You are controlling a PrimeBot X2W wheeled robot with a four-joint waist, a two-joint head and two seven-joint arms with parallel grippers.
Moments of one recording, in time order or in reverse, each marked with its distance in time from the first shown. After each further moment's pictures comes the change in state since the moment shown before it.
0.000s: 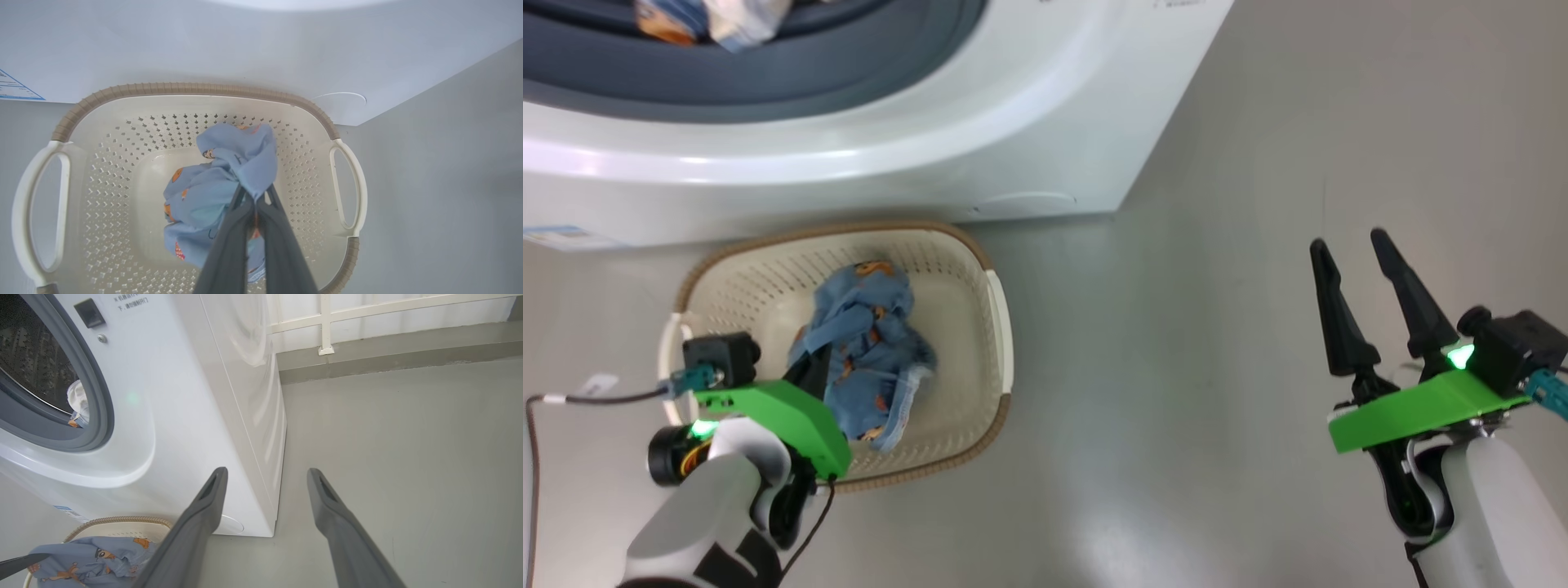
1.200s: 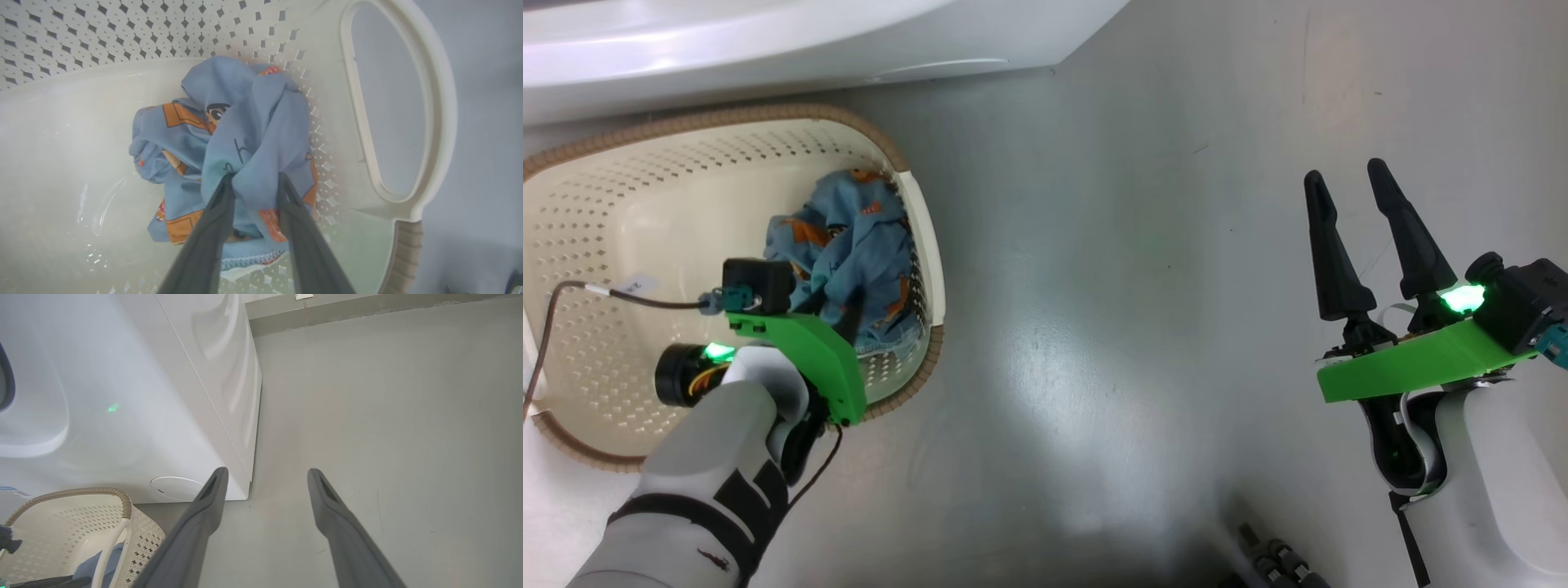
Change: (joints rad) left arm -0.202 -0.037 -0.233 0.141 -0.035 0.000 0.041; right arm -0.086 0.031 0.007 -0.054 0.016 0.000 0.000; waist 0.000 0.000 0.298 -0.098
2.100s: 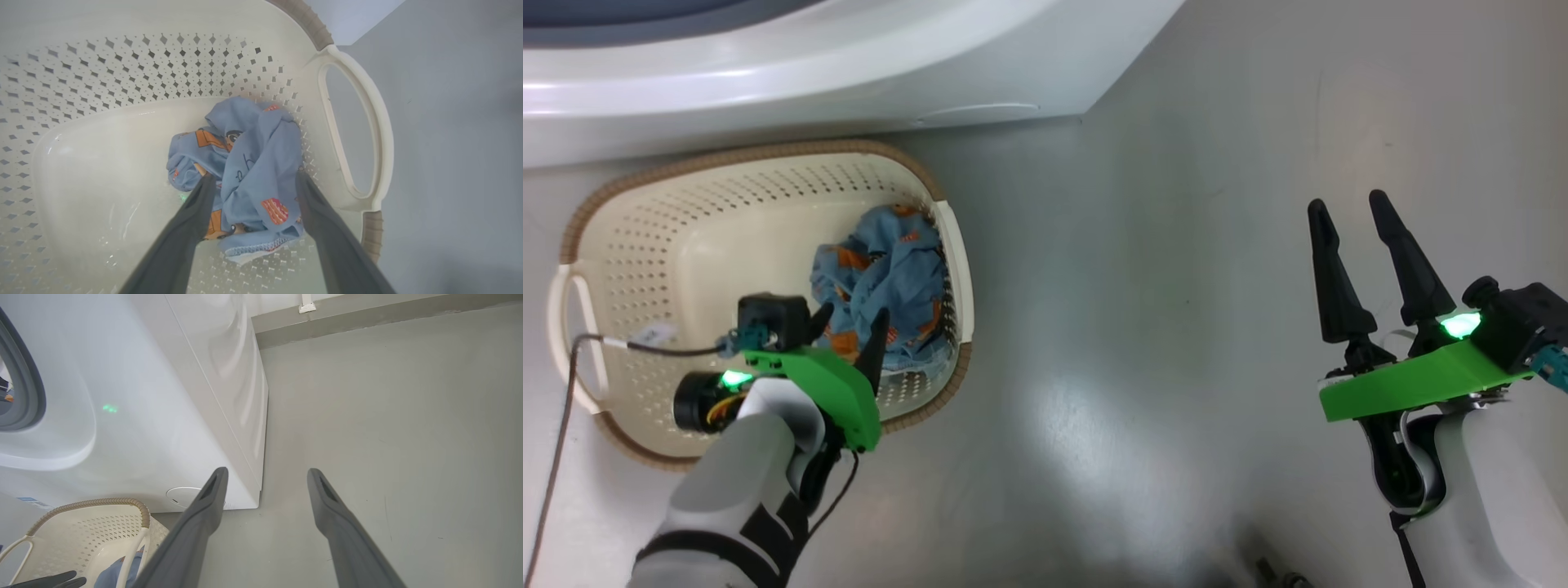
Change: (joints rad) left arm 0.121 -0.066 0.323 -0.014 0.320 0.000 -0.049; right arm 0.044 0.008 -0.019 0.021 0.000 0.000 0.000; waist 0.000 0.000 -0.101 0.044
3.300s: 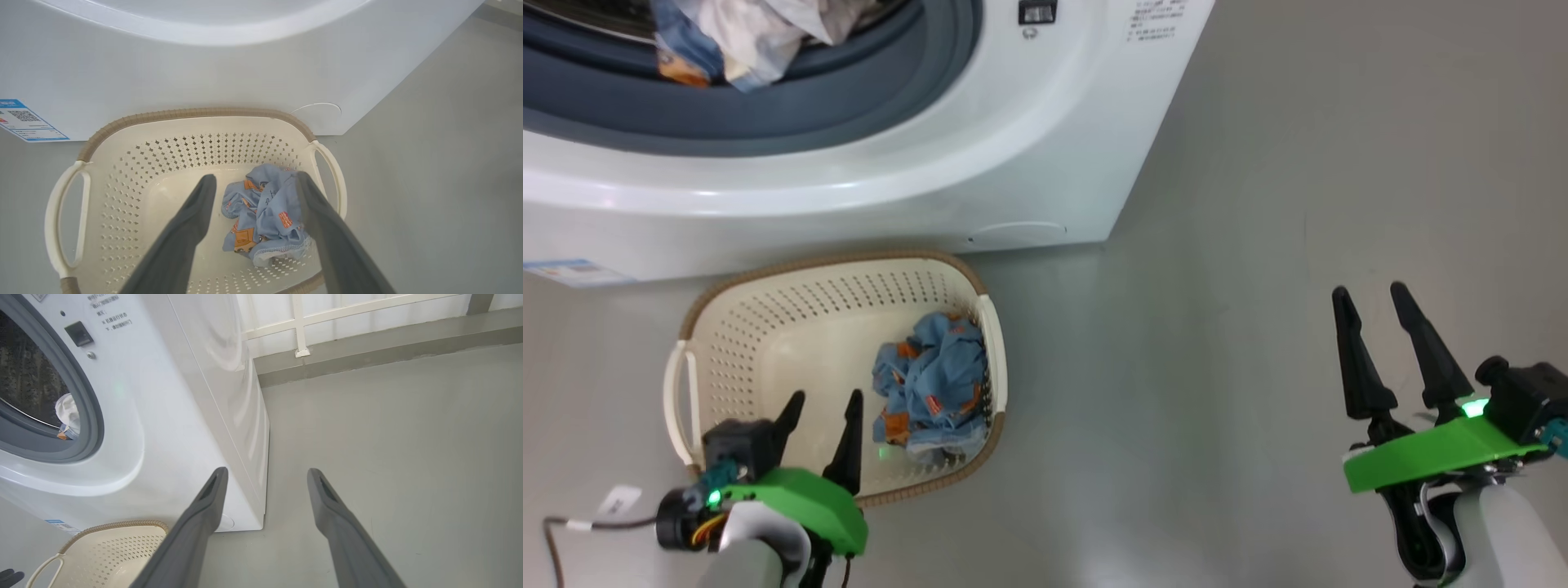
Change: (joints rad) left arm 0.432 -0.037 0.489 -0.434 0.368 0.000 0.000; right arm 0.152 -0.013 -0.047 0.010 0.001 0.000 0.000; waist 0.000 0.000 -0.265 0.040
